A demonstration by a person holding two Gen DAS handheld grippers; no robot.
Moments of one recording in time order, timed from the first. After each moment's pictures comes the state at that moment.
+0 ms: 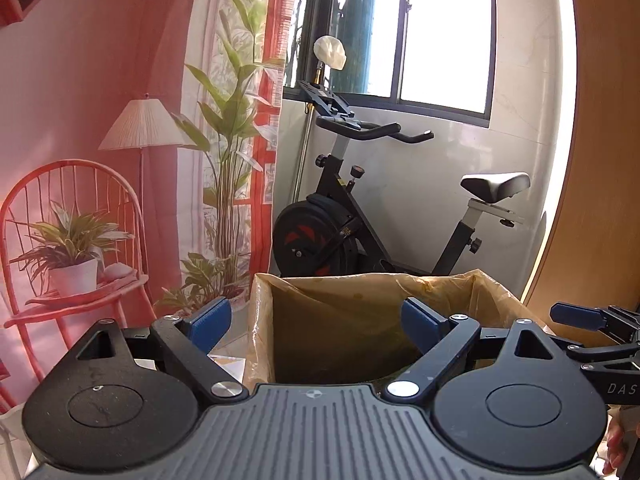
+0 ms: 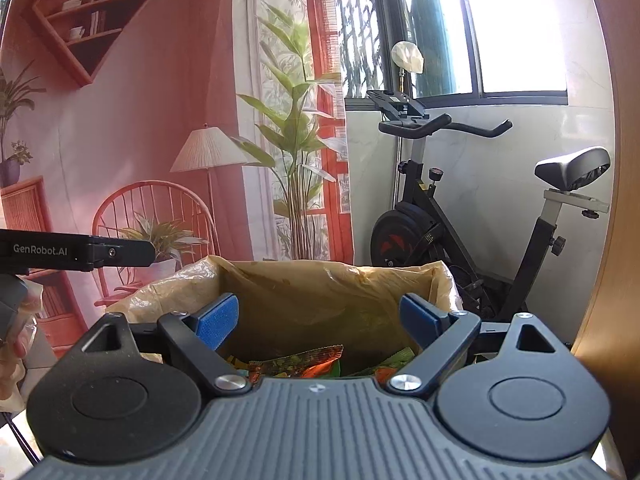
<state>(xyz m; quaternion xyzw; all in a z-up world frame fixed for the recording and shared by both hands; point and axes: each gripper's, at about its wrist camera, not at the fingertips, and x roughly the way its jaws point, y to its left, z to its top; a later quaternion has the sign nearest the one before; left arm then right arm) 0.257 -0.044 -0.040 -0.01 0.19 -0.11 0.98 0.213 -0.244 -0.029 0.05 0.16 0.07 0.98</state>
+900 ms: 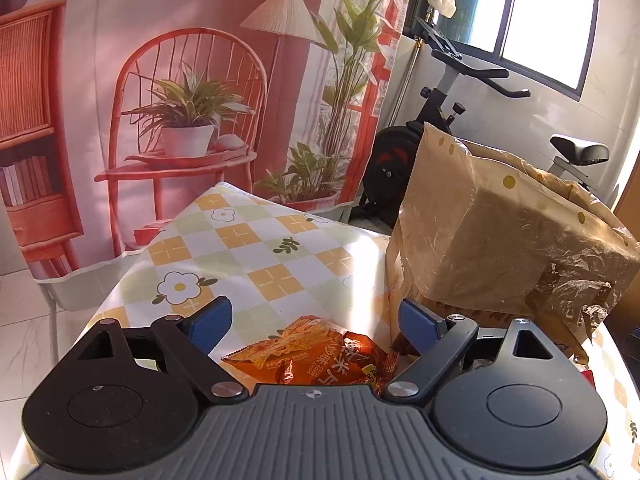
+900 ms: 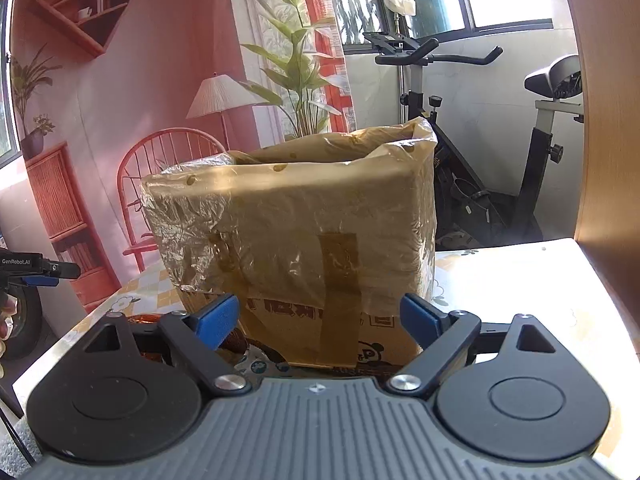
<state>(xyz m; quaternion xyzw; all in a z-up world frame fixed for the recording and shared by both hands) 0.170 0.084 -0.134 -0.08 0.30 0.00 0.95 0.125 -0.267 -0.122 0.09 0.23 0.09 0.97</state>
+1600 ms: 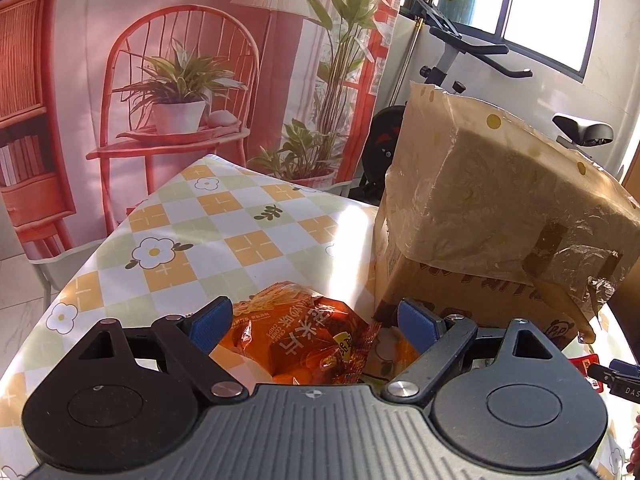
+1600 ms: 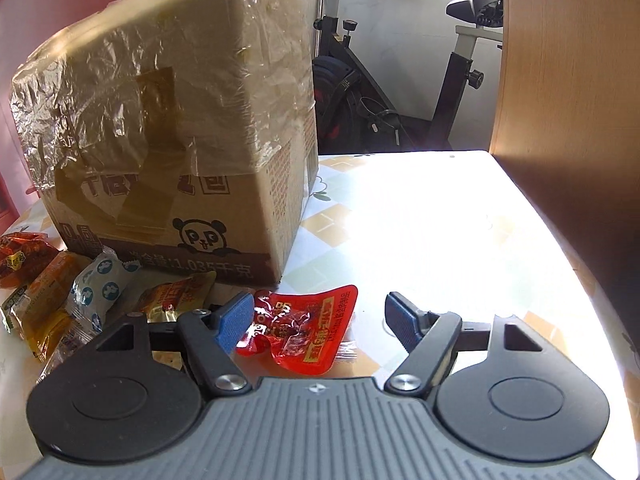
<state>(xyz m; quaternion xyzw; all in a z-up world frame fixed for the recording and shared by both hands) 0.175 0.051 -0.162 -0.07 0.32 0.00 0.94 0.142 -0.315 -0.203 0.06 0.33 -0.03 0.94</state>
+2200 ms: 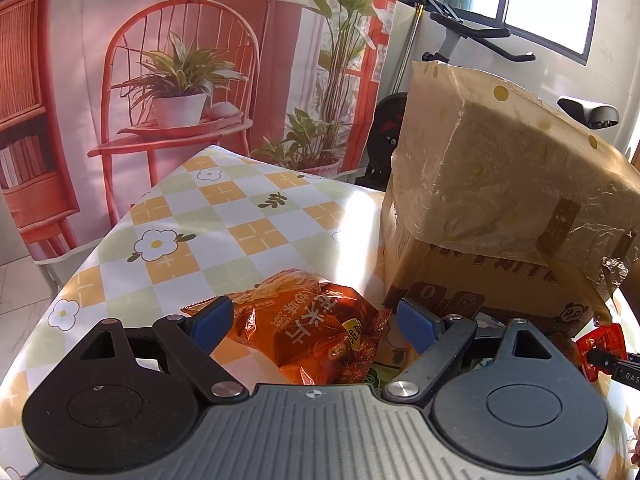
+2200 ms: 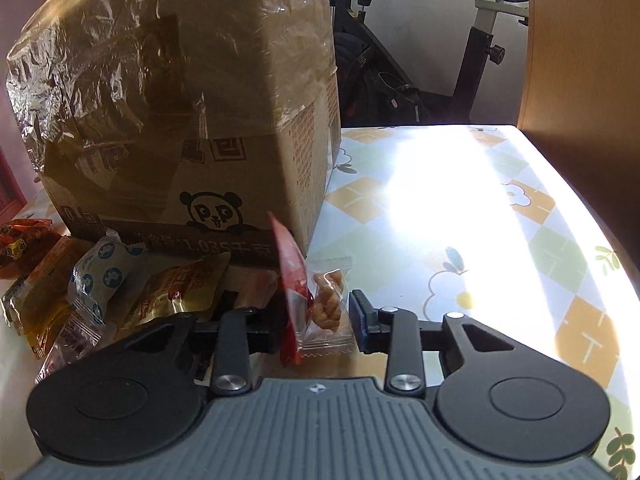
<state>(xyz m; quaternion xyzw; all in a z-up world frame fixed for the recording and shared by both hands) 0.179 0.053 -0.171 -0.05 0.34 0.01 0.94 0.154 -0.302 -0.218 0.07 0.35 0.00 0.93</state>
